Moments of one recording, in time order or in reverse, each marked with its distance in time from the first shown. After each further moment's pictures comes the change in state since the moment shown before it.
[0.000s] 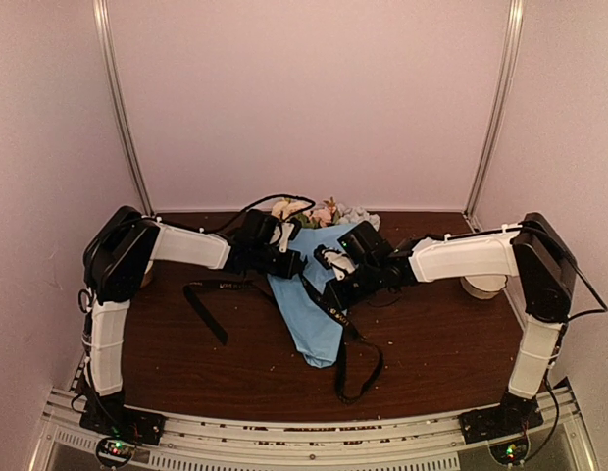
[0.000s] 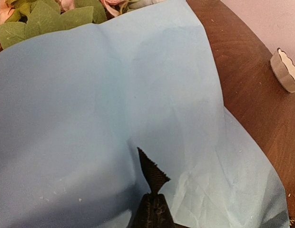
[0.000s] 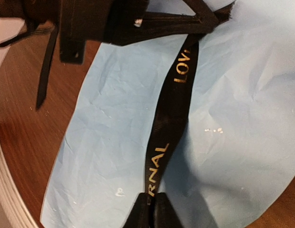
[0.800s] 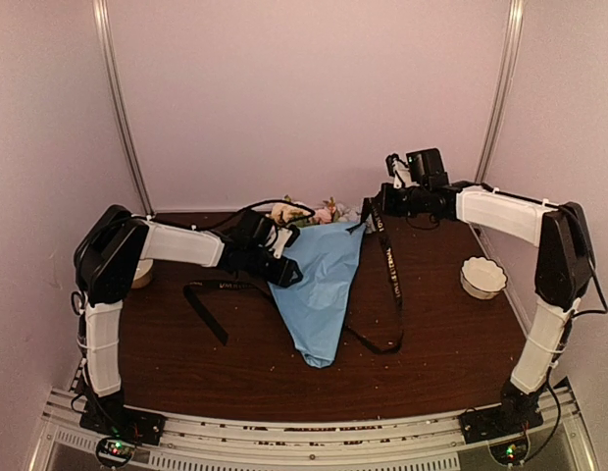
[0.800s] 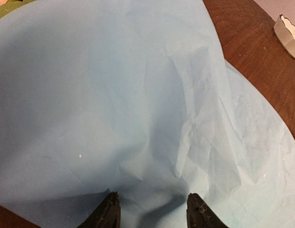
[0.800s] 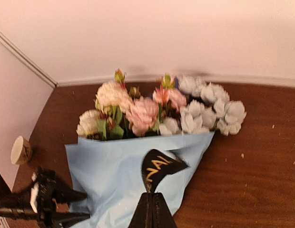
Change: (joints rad) left arm 0.005 -0.061 -0.035 -0.136 -0.001 0.118; right arm -0.391 -0.032 0.246 0.058 0.019 0.096
